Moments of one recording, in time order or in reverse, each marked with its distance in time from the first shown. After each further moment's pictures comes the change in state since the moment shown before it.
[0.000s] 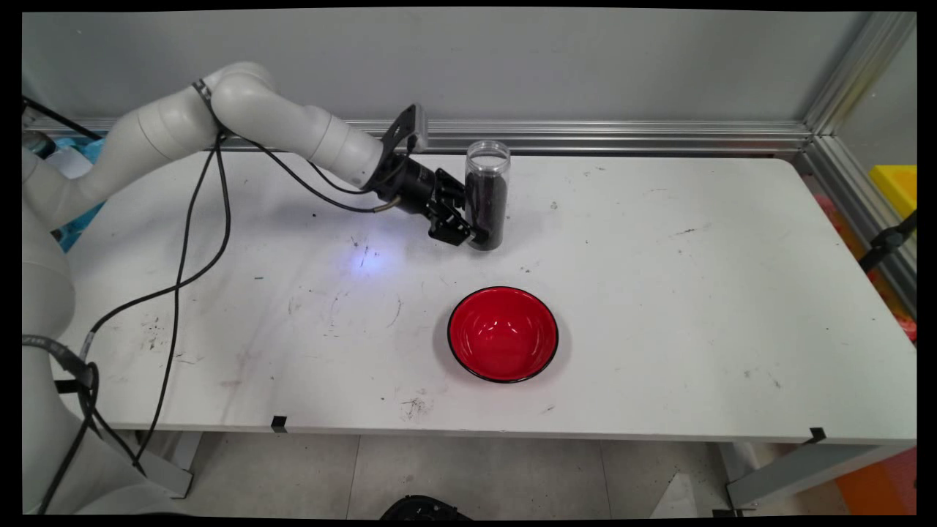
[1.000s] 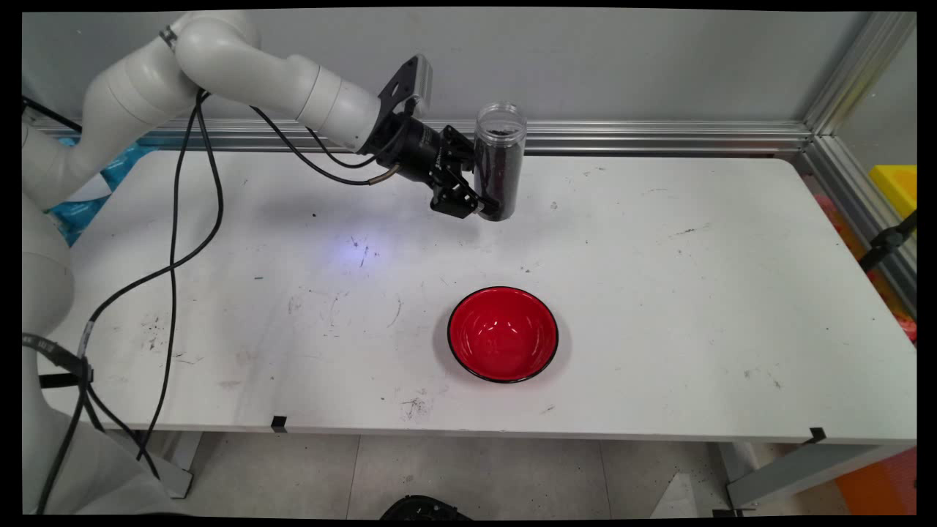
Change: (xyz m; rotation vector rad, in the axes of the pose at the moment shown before) arm 0.067 0.029 -0.042 0.048 0.014 0.198
